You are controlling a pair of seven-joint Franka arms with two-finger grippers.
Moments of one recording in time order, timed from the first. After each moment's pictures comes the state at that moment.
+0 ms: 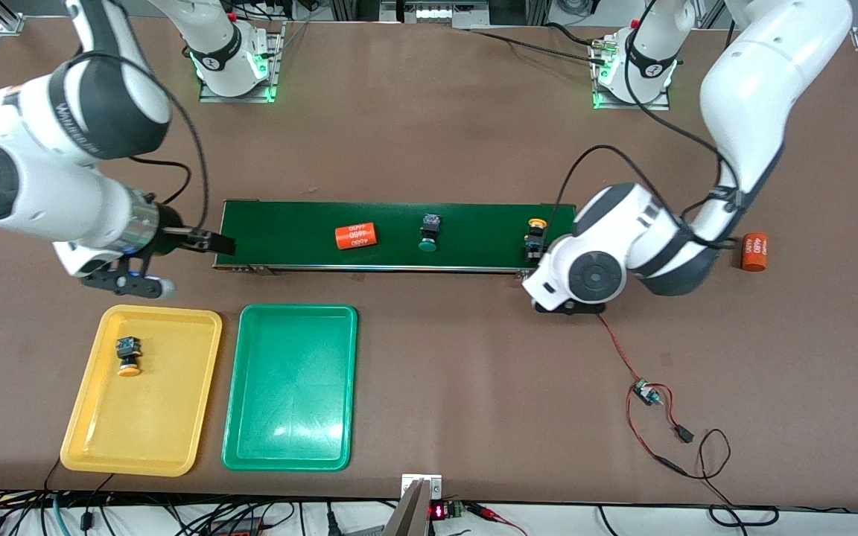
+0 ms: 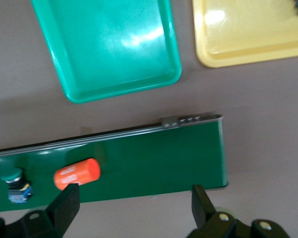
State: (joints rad) left arm 0.19 0.83 -0.85 -1.33 0.41 1.45 -0.70; right arm 0.04 0.31 0.25 -1.57 0.08 1.74 0.49
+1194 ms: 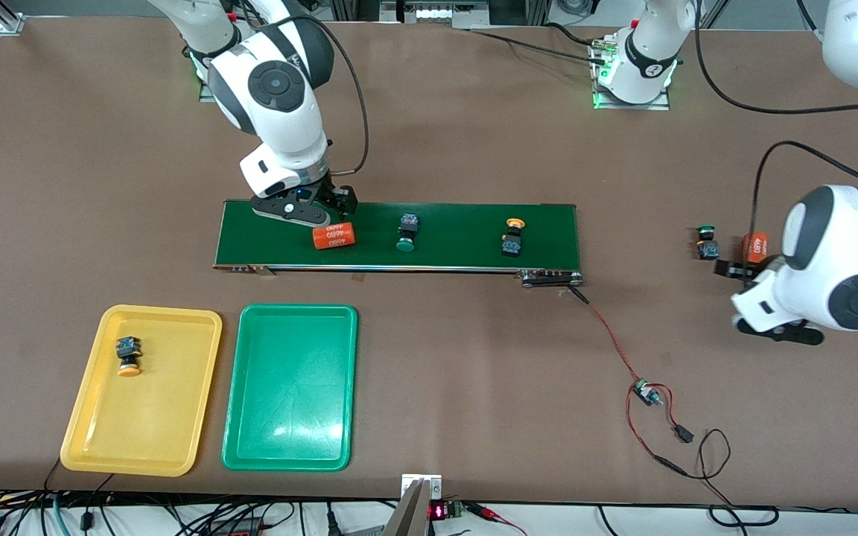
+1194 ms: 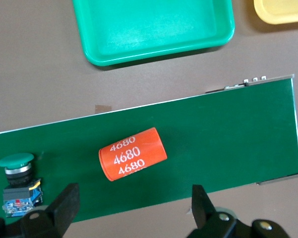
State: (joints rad) left arm 0.28 0.56 -0.26 -1.51 0.40 1.61 0.09; right arm 0.08 0.21 0.56 -2.01 -0.27 2.16 0.97
